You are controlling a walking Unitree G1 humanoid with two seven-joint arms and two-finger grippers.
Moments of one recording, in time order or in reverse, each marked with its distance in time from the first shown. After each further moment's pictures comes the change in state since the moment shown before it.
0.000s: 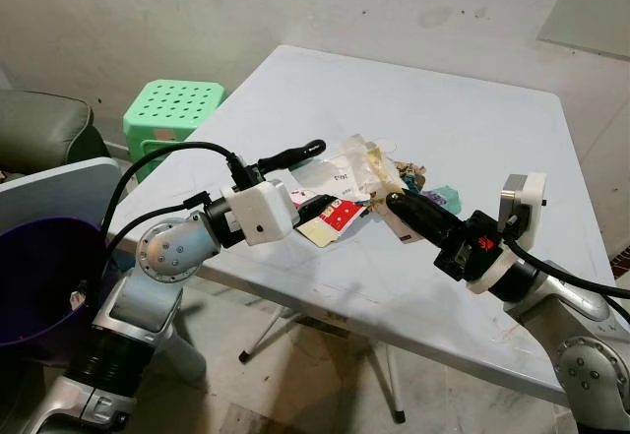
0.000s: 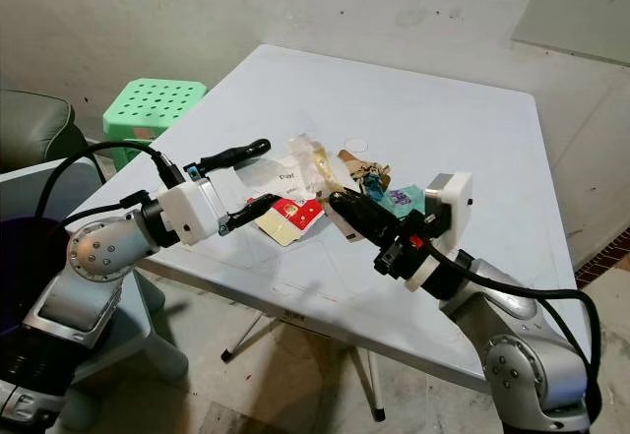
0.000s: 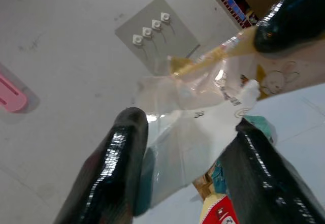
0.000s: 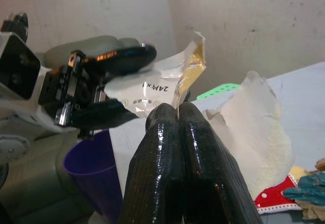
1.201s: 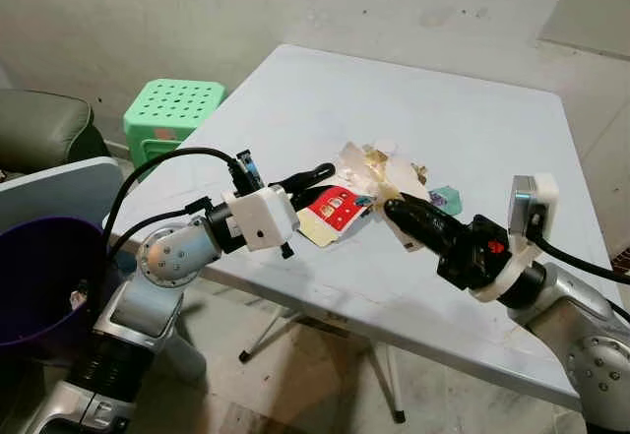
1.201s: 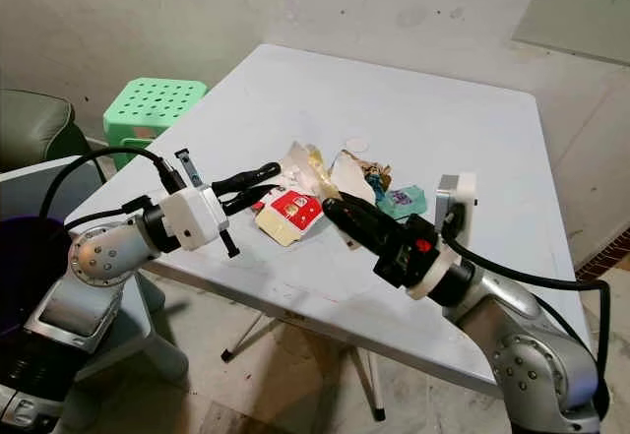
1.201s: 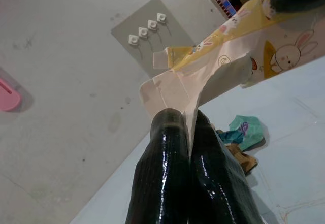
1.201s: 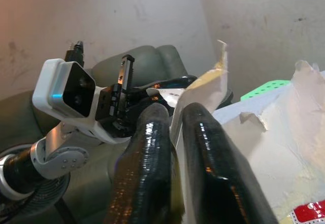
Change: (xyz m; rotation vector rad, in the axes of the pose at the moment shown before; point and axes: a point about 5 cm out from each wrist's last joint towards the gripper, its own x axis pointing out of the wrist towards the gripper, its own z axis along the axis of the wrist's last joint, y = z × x) left arm -0.001 -0.004 0.000 -0.014 -0.005 -0.014; right arm -0.005 0.009 0.003 0.157 -0.012 0.143
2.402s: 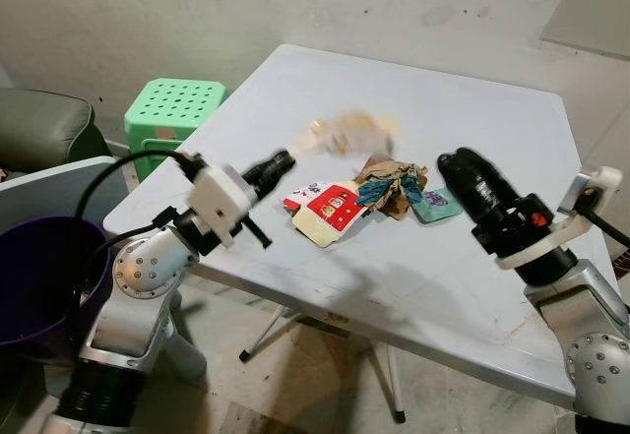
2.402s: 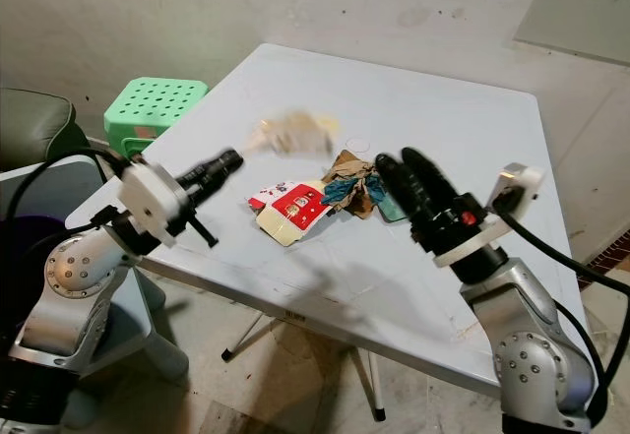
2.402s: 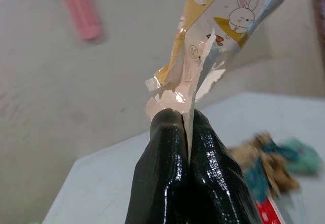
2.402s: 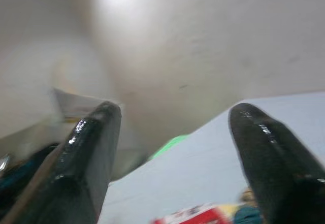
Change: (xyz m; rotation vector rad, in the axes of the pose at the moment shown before) left arm -0.026 0.014 -0.010 -0.343 0.068 0.420; right arm -0.016 -0.034 0.018 -0.080 -0.328 -0.444
